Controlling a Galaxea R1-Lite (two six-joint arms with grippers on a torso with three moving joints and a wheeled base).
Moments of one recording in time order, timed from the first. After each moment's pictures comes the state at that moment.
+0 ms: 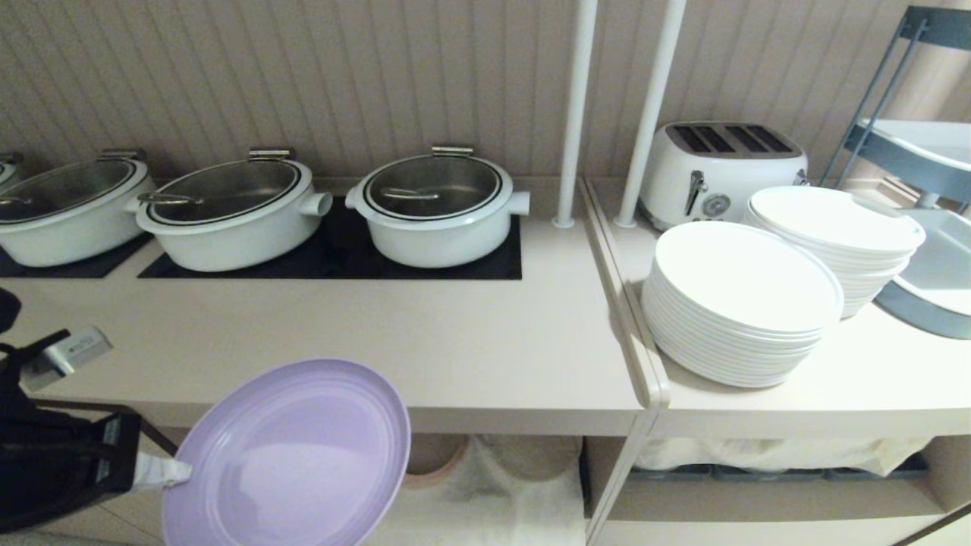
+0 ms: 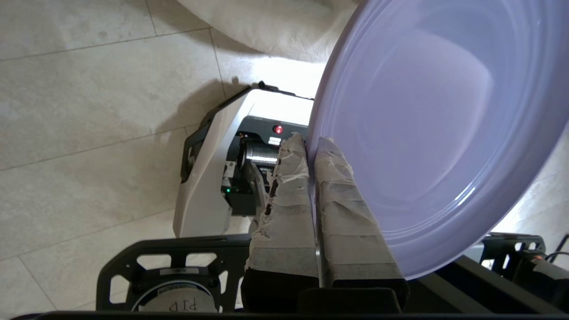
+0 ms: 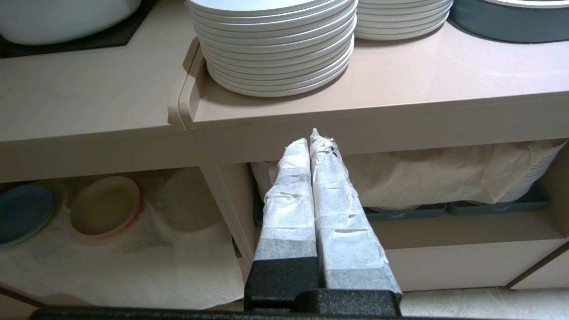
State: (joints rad) left arm 0.10 1.25 -0.82 0.62 -0.31 -0.24; right arm 0.00 0.00 0.00 -0.01 -0.06 0.09
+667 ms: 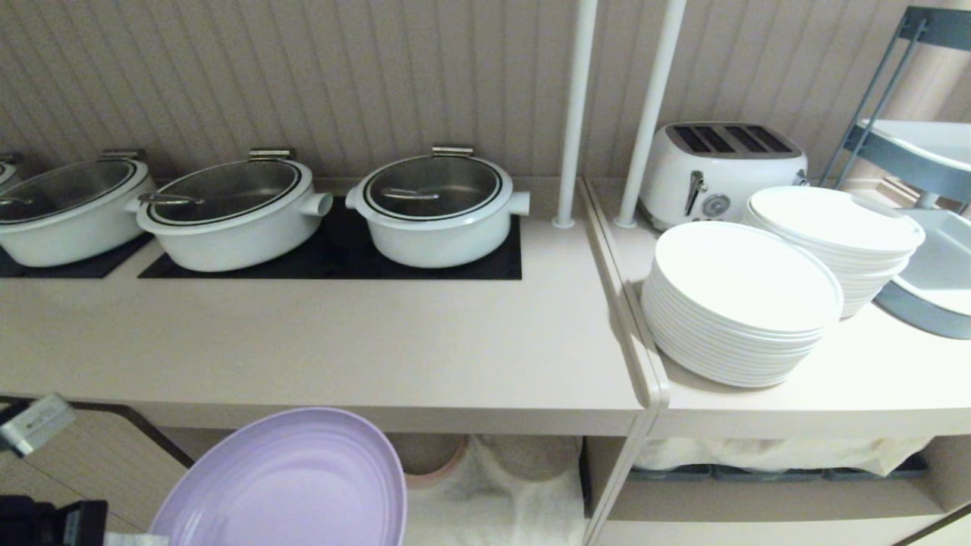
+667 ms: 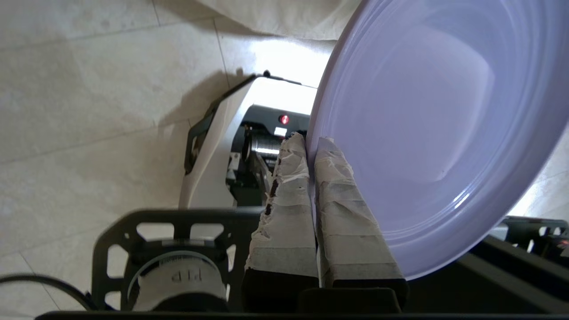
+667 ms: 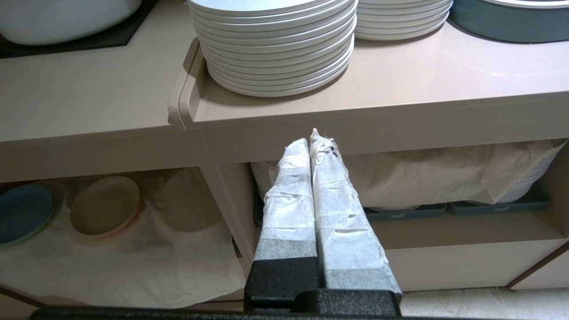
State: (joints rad) left arm 0.10 1.06 -0.64 0.62 -0.30 -0.23; right arm 0.00 0.00 0.00 -0.01 -0.06 0.09
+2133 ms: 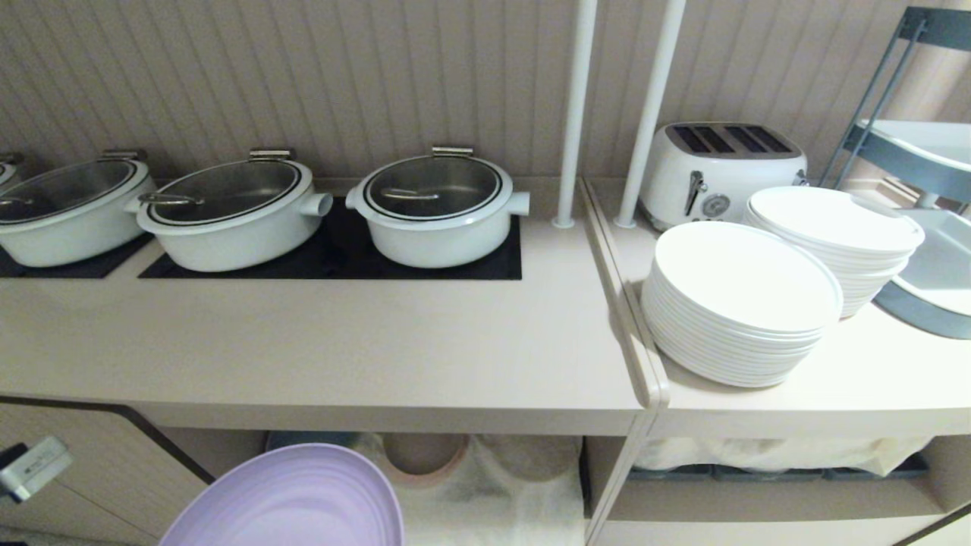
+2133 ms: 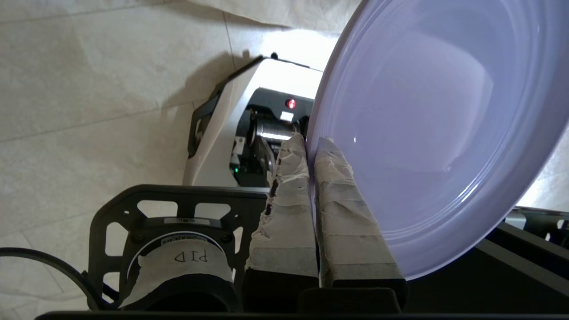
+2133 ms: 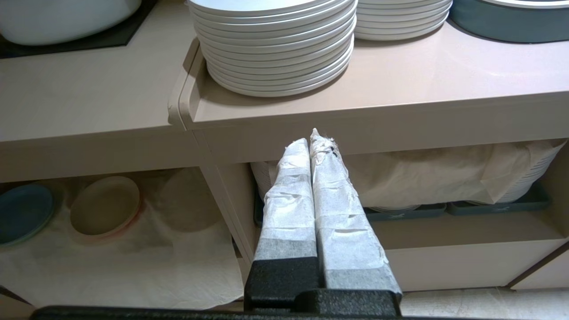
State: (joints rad) left arm 0.10 1.02 -0.56 0.62 -0.29 -0.23; right arm 0.00 0.00 0.00 -0.01 -0.06 0.09
